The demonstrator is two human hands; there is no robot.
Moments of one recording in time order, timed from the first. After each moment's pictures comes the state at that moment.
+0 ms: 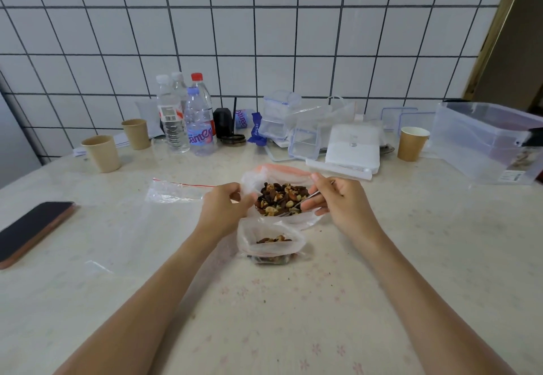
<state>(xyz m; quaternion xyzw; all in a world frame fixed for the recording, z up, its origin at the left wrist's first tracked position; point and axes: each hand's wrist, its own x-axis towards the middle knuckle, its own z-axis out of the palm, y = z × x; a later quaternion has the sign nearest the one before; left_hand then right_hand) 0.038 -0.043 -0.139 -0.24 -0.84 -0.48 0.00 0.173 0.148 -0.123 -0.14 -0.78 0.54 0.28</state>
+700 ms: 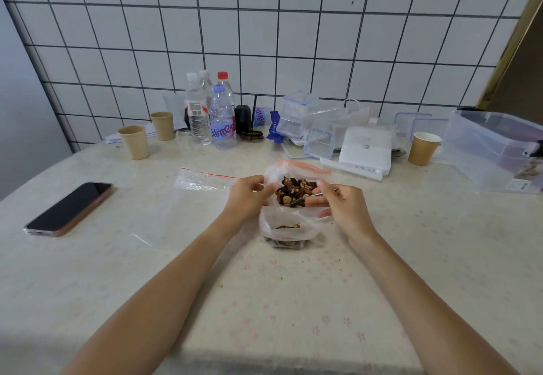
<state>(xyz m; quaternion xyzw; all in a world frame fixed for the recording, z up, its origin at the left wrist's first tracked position) 0.052 -0.050 -0.130 -0.23 -0.79 -0.56 -0.07 0.168 0.129 -0.137 -0.18 -0.76 0.57 0.27</state>
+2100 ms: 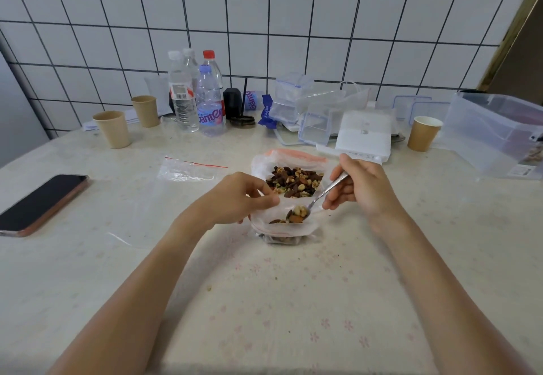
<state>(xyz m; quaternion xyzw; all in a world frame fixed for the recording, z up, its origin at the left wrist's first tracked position) 0.060 -0.074 -0.107 -0.36 -0.83 -0.40 -0.17 0.190 0.146 -0.102 -0.12 -0.72 0.64 0.24</state>
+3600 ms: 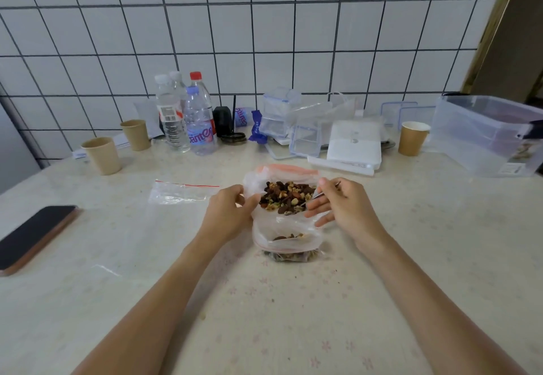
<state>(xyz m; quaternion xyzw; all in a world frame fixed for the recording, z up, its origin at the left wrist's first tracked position) 0.040 -0.050 -0.138 -0.26 -0.86 -0.44 0.00 0.178 0.138 -0.121 -0.19 -0.74 0.60 0.24</state>
